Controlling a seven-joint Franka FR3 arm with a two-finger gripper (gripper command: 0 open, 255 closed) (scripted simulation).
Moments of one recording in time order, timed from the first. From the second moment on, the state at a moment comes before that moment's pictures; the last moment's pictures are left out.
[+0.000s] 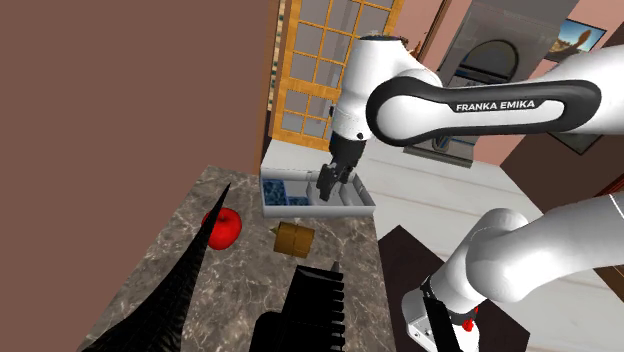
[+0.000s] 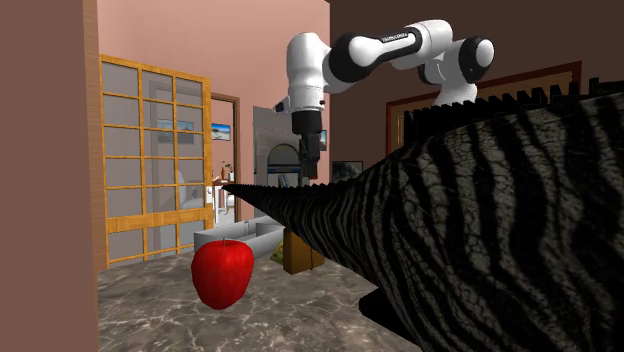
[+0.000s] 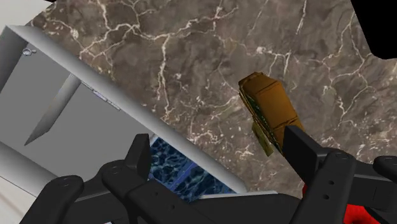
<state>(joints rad) 0.16 -0.51 0.29 -2.46 0.14 1.92 0.12</state>
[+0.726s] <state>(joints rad) 0.17 -0.15 0.48 -2.34 0.03 2.16 0.34</state>
